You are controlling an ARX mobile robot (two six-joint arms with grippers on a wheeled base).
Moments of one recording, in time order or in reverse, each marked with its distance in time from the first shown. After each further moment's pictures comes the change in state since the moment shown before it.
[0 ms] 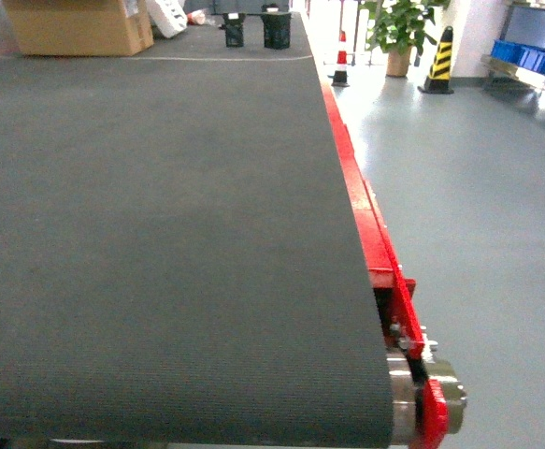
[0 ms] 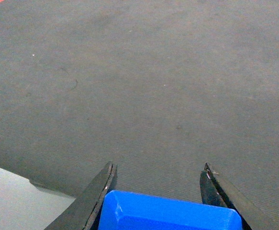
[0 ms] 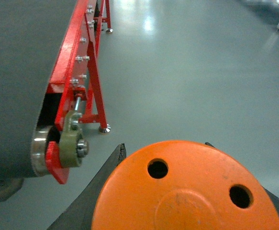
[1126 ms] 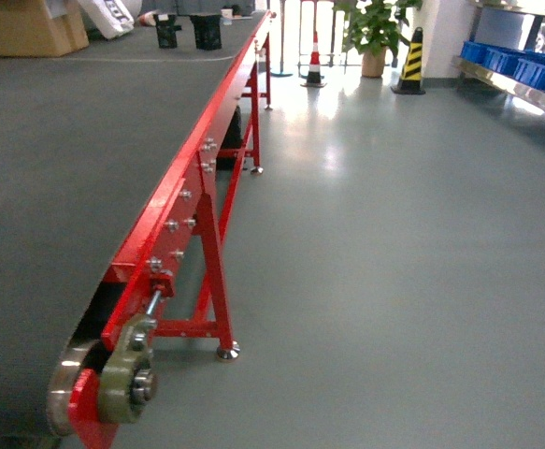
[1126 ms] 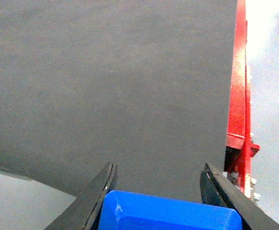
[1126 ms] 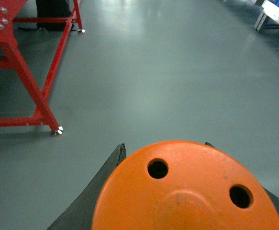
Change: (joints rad) left arm -0.001 0.001 0.000 -0.001 0.001 0.000; right arm 0.000 0.000 0.000 0.000 0.000 0.000
